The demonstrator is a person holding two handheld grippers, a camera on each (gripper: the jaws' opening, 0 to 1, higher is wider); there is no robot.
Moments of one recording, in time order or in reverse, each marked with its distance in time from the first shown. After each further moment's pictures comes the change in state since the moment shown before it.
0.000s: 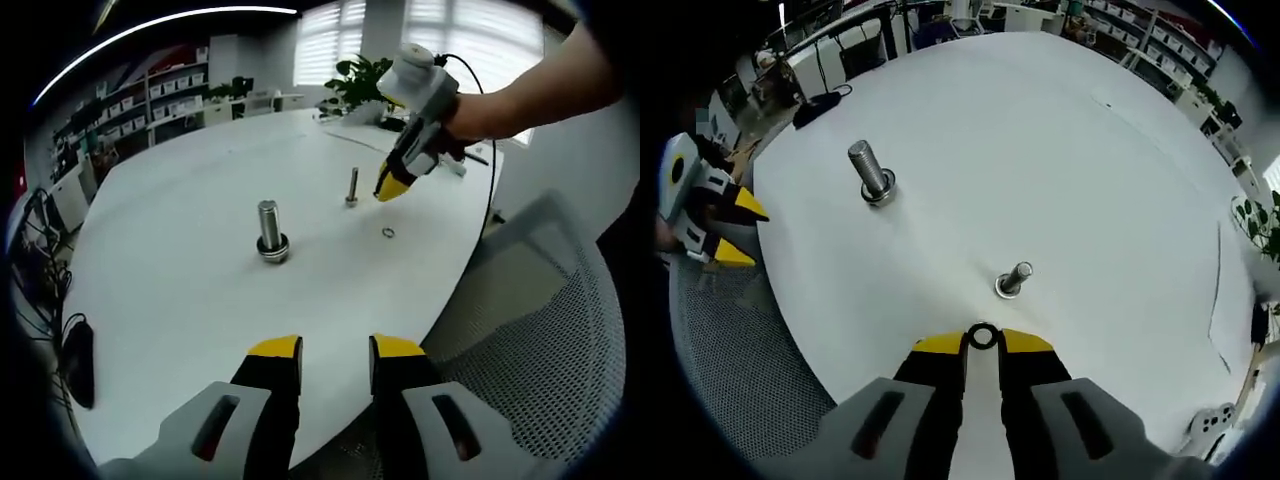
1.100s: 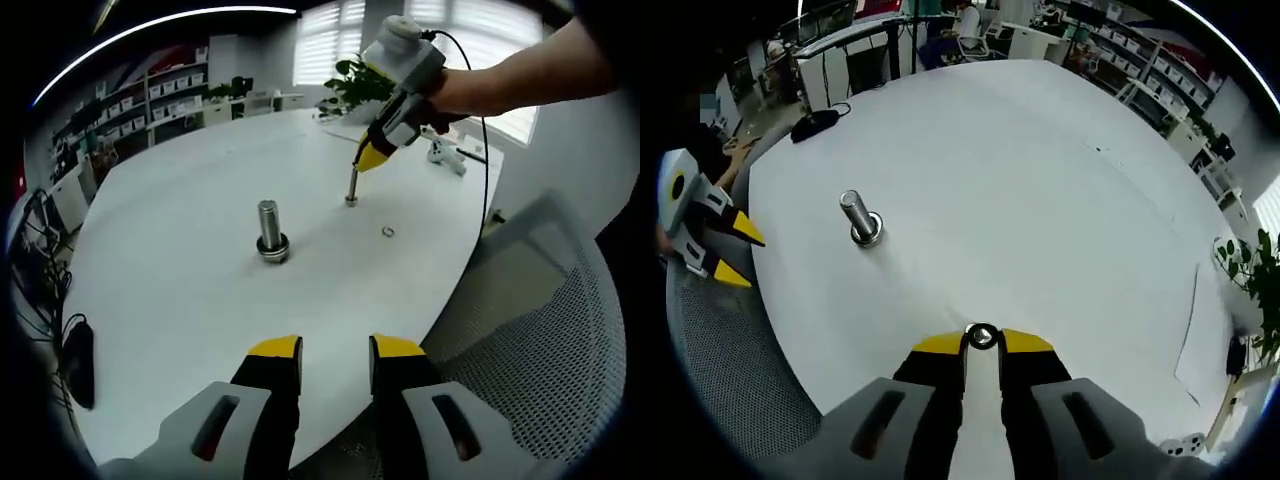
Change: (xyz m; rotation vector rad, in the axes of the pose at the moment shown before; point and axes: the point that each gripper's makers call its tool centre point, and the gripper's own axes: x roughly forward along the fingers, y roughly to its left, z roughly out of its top) left arm 0.000 -0.001 0.000 0.002 0.002 -0.002; right arm -0.009 -0.018 0.039 -0.074 -0.068 -0.059
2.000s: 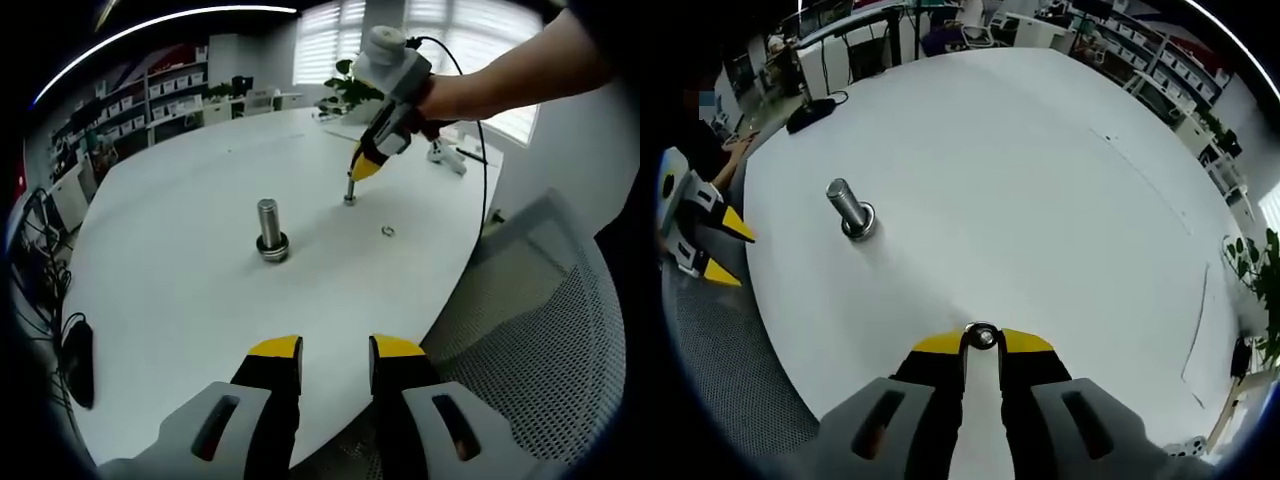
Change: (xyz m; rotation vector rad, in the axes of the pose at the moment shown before) left arm 0.000 0.000 -0.001 -0.003 0.004 0.000; right arm 0.022 -0.003 -0.003 0.001 0.039 0.019
